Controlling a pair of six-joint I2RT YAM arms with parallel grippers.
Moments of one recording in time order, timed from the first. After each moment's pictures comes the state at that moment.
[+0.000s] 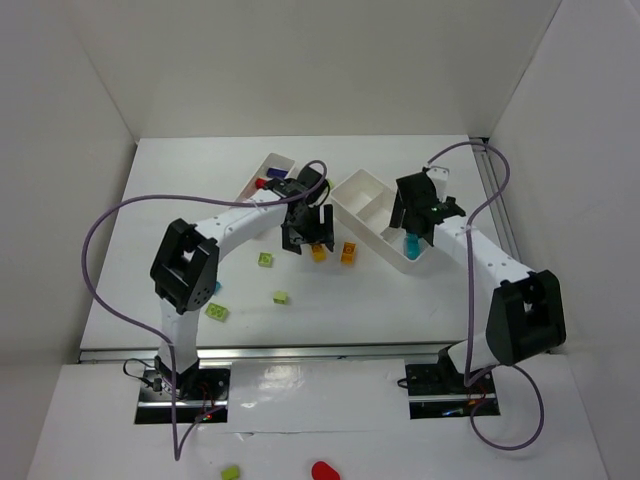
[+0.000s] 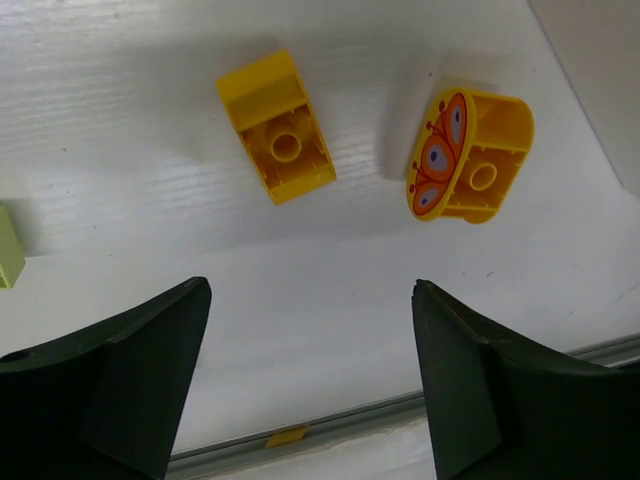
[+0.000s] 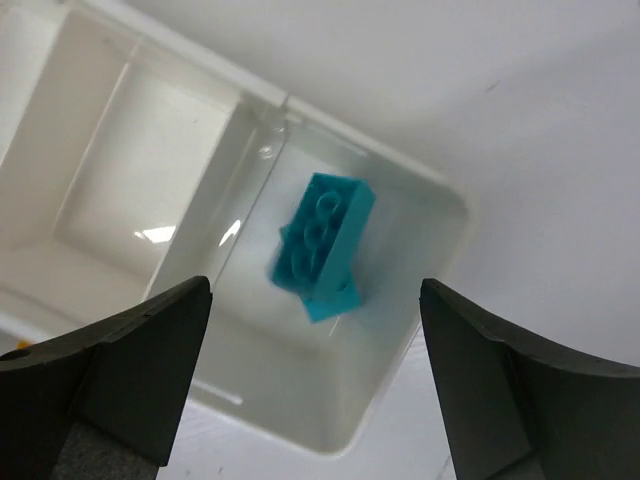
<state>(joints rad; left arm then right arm) -0.63 1.97 1.63 -0.85 0.06 -0.69 0.33 1.42 1.04 -0.52 0.50 0.48</state>
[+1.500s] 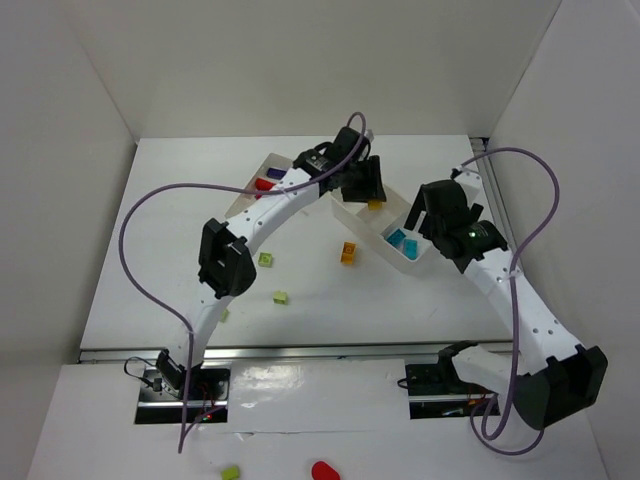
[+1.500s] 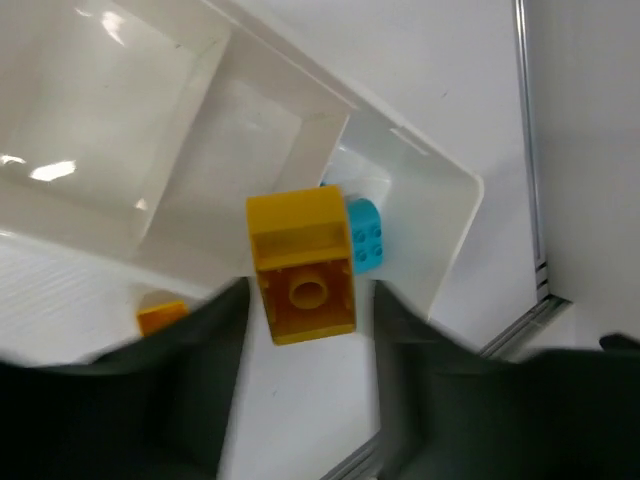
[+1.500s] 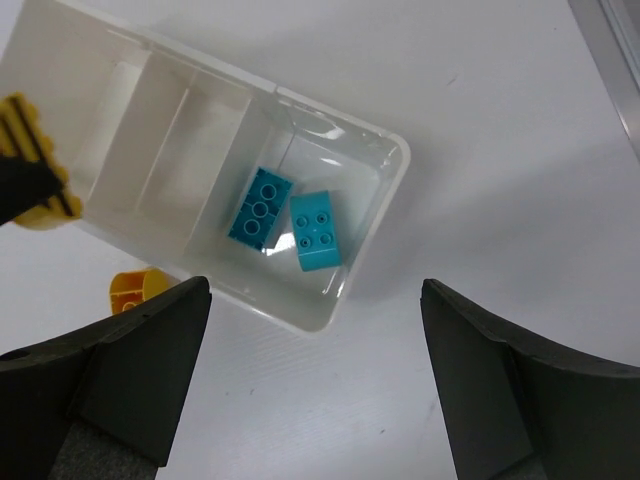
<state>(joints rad) -0.71 2.30 2.36 -0.81 0.12 -0.67 0.34 1.12 1.06 -0.70 0.49 0.56</state>
